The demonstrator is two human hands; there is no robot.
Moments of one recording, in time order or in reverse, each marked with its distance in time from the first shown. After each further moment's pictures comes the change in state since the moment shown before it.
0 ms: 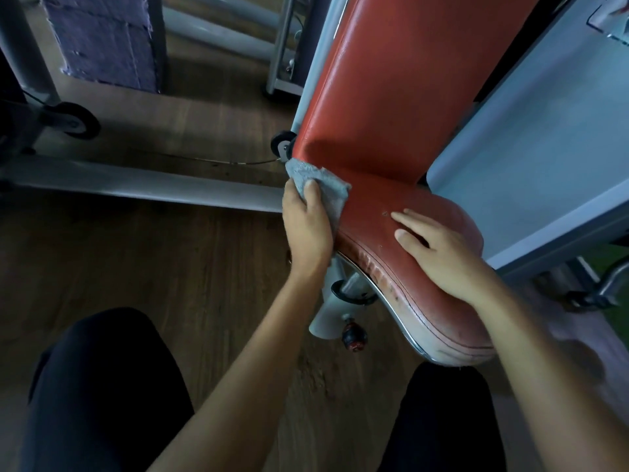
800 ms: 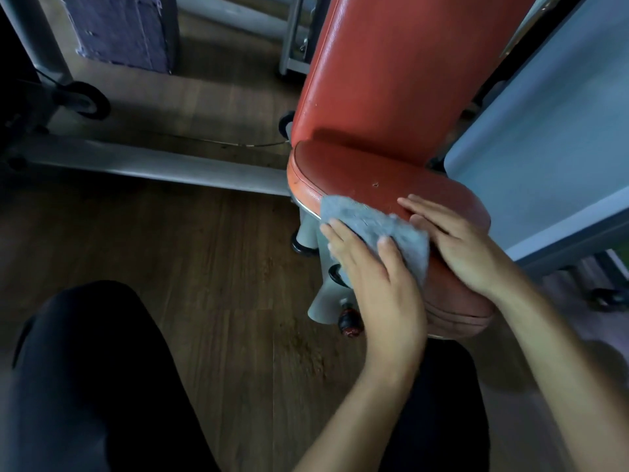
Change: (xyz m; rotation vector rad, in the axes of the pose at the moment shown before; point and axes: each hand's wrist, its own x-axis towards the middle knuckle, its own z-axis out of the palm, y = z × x) left_hand -0.146 0.007 0.051 0.025 -0.062 -0.132; right_hand -0.001 0.035 -0.005 0.218 -0.059 -0.134
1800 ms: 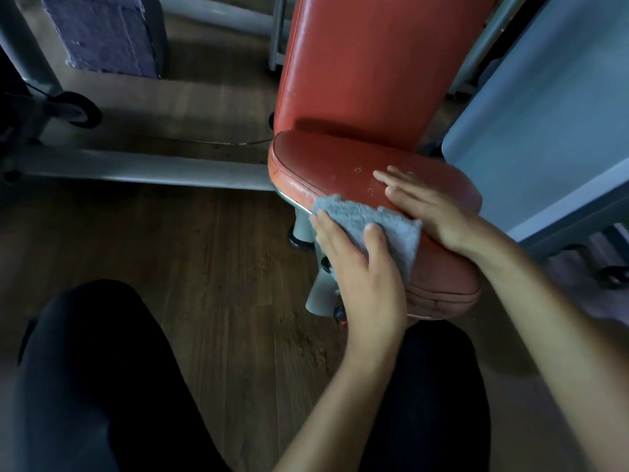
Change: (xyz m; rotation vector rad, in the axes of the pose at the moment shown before) left_hand -0.007 0.002 -0.002 -0.027 -0.001 0.019; right_hand 0.029 0.013 0.000 -0.006 -0.132 0.024
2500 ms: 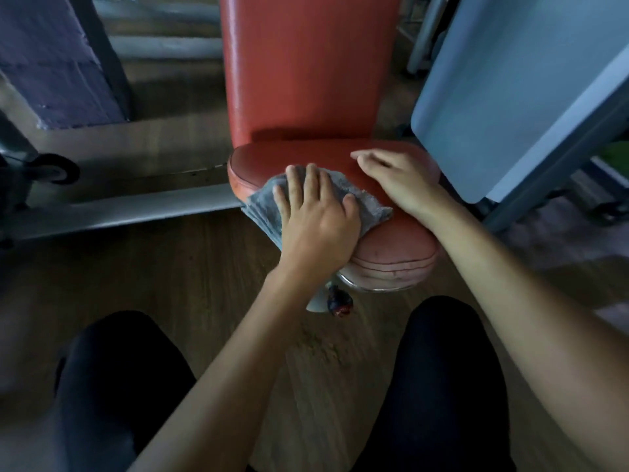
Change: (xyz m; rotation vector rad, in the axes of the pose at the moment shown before) left_hand 0.060 0.022 -0.006 1.207 -0.379 0.375; right_hand -0.006 0.006 -0.003 0.217 0.308 0.054
